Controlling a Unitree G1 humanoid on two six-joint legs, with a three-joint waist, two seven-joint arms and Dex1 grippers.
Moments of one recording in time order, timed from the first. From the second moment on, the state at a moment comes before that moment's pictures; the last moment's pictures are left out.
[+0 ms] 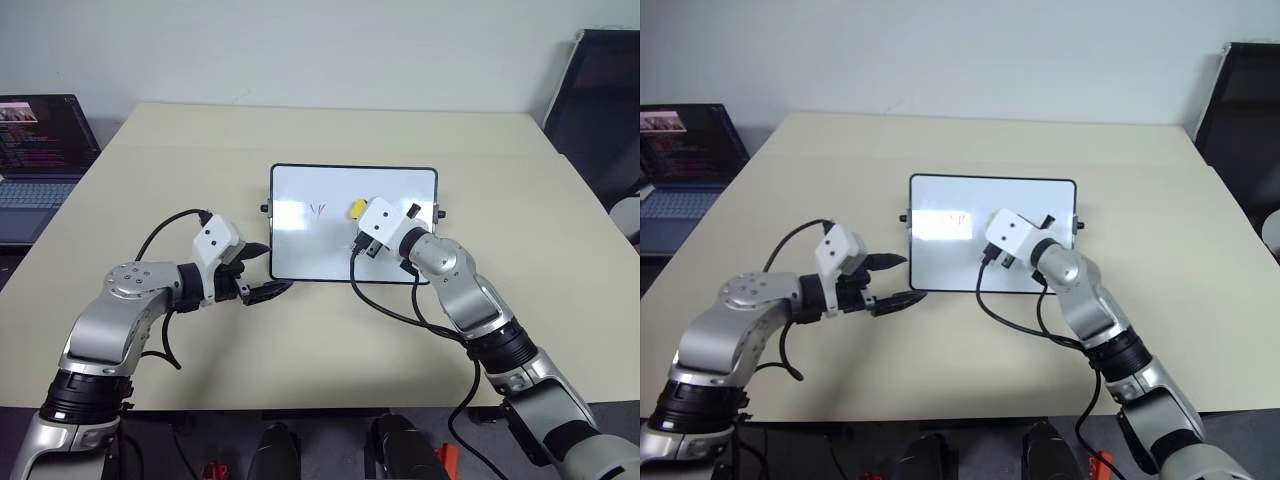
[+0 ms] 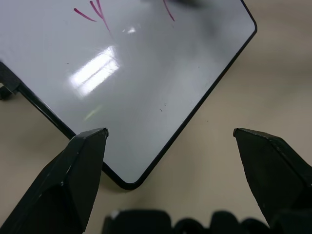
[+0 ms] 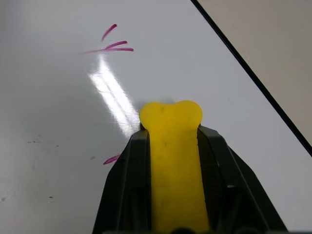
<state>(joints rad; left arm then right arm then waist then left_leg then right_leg) -0.34 0.76 0.03 -0.17 -0.38 0.58 -0.95 -0.67 -0.32 0.38 0.01 -0.31 0.42 0.46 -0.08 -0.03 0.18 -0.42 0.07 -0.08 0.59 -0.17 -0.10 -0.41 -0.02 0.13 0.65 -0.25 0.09</state>
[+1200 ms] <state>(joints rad) -0.33 0.76 0.03 -0.19 -0.39 0.59 -0.92 -0.61 -0.26 0.33 -0.07 -0.26 0.55 0.56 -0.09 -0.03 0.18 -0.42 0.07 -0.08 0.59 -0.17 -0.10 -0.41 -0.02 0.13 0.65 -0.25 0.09</state>
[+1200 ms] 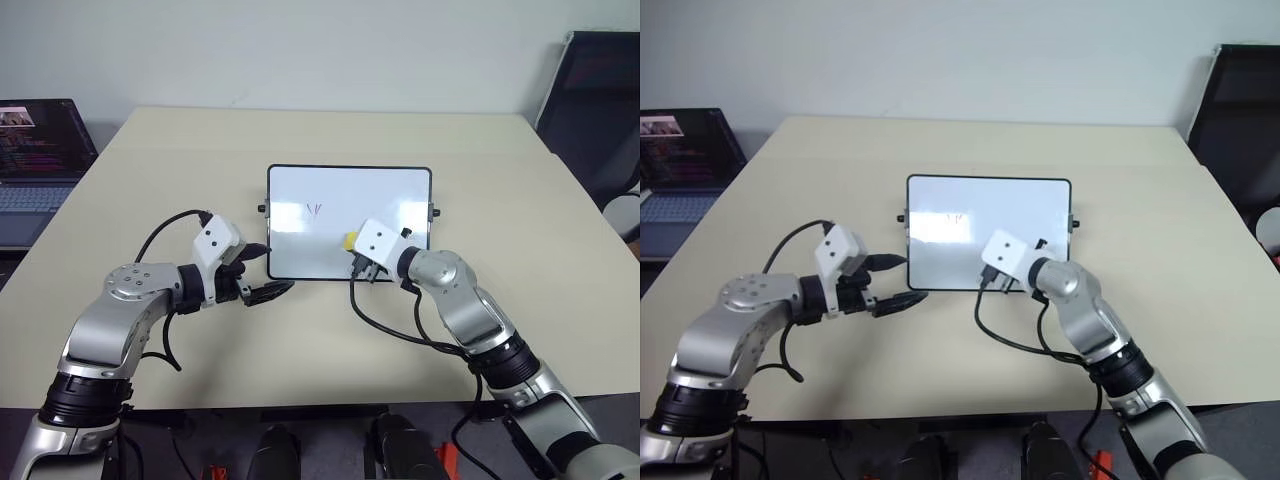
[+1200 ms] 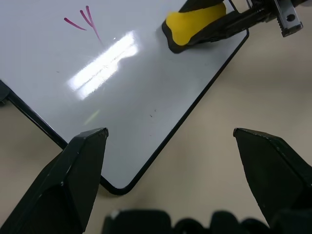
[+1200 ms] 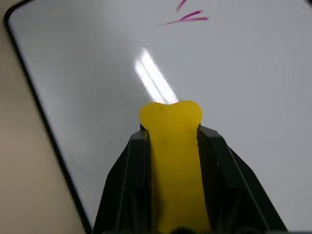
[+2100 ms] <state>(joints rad) -0.22 0.76 0.20 -0.27 -0.44 0.67 -0.78 -0.49 -0.33 0.22 -0.39 0.16 0.74 0.69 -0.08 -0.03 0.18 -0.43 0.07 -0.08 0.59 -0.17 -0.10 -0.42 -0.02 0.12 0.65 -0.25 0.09</state>
